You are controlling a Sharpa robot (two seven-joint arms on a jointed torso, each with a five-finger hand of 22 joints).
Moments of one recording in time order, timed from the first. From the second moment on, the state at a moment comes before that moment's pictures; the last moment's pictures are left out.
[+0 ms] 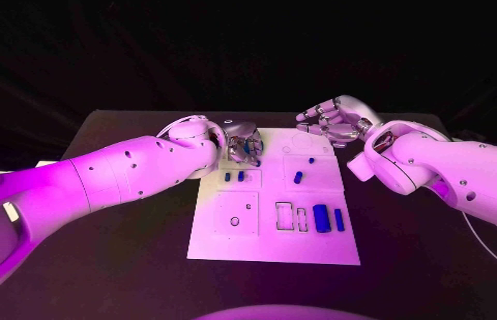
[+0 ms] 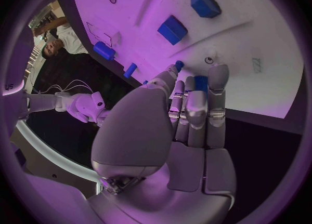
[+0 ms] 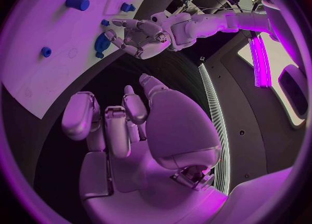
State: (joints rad) left arm 1.24 -0.53 -0.03 1.23 -1.44 -0.07 -0.07; left_hand 1.50 -0.13 0.27 0.16 0.07 0.98 0.13 0.21 0.20 1.04 0.08 0.33 0.11 1.38 0.00 1.19 1.04 0.15 1.30 0.10 0.78 0.99; right arm 1.25 -0.90 -0.03 1.59 -0.80 -0.39 0.08; right_hand 1.31 -0.03 0.16 0.13 0.32 0.95 0.16 0.08 0.14 1.32 0.07 1.21 1.24 1.47 -0.01 1.50 1.31 0.08 1.33 0.10 1.32 1.04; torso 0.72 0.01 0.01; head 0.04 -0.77
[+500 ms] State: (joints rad) left arm 1.24 -0.50 -0.03 1.21 -1.48 -0.03 -0.10; left_hand 1.51 -0.13 0.28 0.15 0.07 0.98 0.13 0.19 0.19 1.06 0.08 0.32 0.10 1.41 0.00 1.24 1.10 0.14 1.33 0.10 0.87 1.08; right arm 1.25 -0.89 -0.03 1.59 -0.80 -0.39 0.08; right_hand 1.31 -0.03 0.16 0.13 0.32 0.95 0.16 0.08 0.14 1.31 0.07 1.19 1.22 1.47 -0.01 1.50 1.31 0.08 1.33 0.10 1.32 1.03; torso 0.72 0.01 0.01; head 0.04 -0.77
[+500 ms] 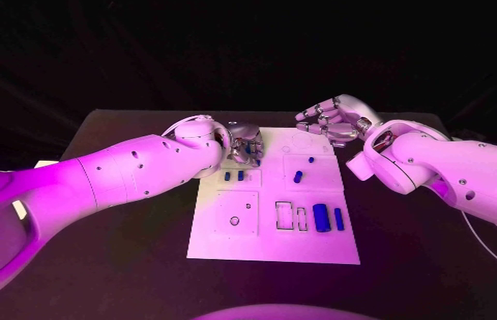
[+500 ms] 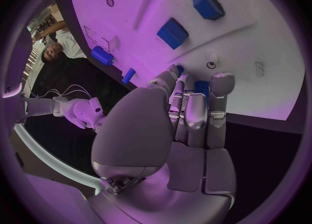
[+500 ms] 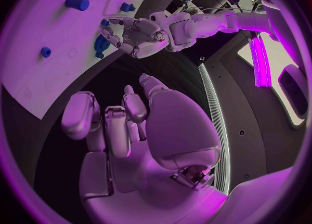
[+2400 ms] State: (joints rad) left arm 1.22 -0.56 -0.02 1.26 -1.36 -0.06 -0.13; left_hand 1.52 -0.10 0.37 0.11 0.07 1.09 0.11 0.19 0.19 1.17 0.05 0.29 0.10 1.46 -0.02 1.33 1.16 0.11 1.40 0.08 1.10 1.26; right arm 1.25 -0.90 -0.03 1.56 -0.67 -0.41 0.14; right_hand 1.36 -0.05 0.38 0.14 0.34 0.90 0.23 0.11 0.15 1.01 0.16 0.22 0.21 1.12 0.10 0.14 0.35 0.18 0.96 0.21 0.33 0.13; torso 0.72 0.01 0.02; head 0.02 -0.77
